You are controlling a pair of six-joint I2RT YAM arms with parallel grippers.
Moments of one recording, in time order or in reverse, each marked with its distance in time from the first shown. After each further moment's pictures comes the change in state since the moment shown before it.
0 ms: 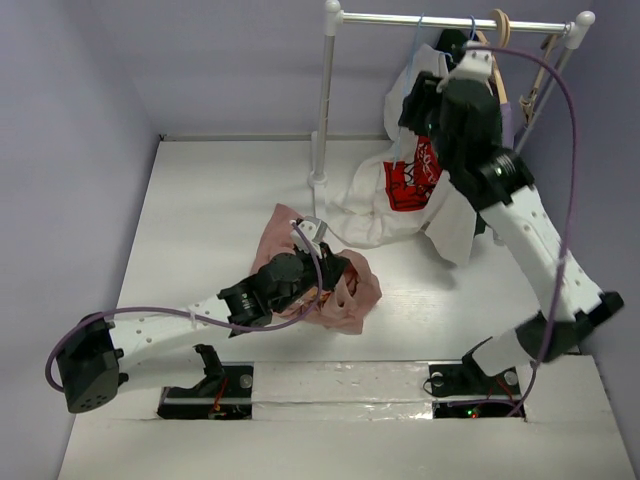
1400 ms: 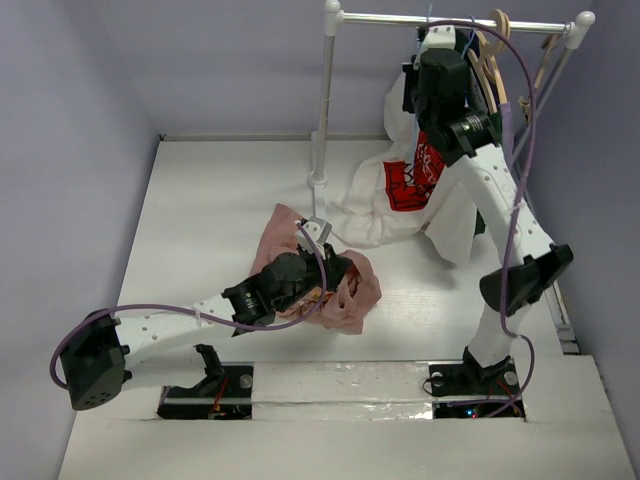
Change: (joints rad) left arm 0.000 0.032 0.000 0.034 0.021 0.029; right arm -0.146 0.390 0.367 -0.082 -0.032 -0.254
